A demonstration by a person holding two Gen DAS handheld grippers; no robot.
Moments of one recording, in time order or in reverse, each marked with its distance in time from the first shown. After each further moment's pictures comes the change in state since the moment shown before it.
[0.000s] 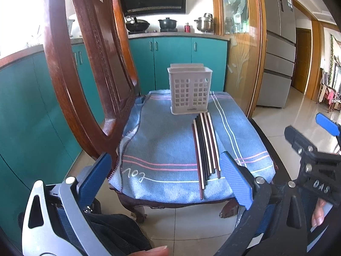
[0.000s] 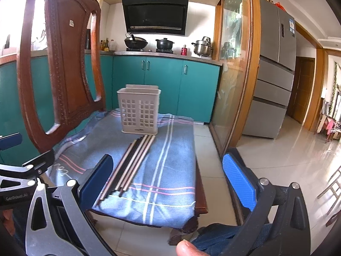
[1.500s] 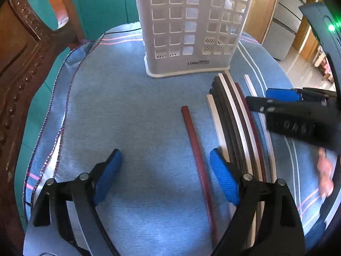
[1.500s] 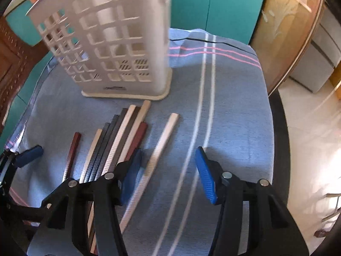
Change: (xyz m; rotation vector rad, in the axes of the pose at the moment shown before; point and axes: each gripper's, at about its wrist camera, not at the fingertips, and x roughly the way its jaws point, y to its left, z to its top) left arm 0.260 -0.035 0.034 0.074 0.454 -0.114; right arm 0.318 0.030 0.013 -0.052 0.635 0.215
